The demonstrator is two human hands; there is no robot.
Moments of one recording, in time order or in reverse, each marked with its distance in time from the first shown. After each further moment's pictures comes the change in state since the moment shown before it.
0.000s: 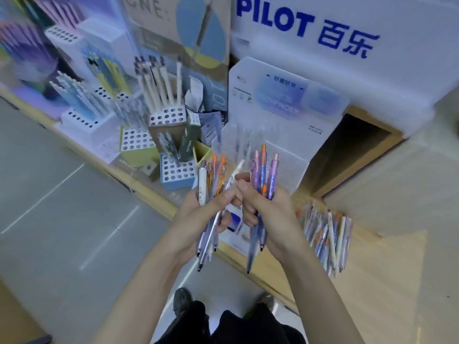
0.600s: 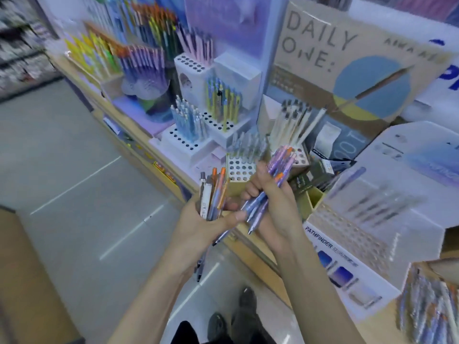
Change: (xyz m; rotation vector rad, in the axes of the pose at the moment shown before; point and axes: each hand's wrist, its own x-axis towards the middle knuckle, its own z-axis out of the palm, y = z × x) left_hand -0.013 0.088 -0.231 0.130 0.294 0.135; right_hand 0.112 0.046 0.254 0.523 -0.021 0.087
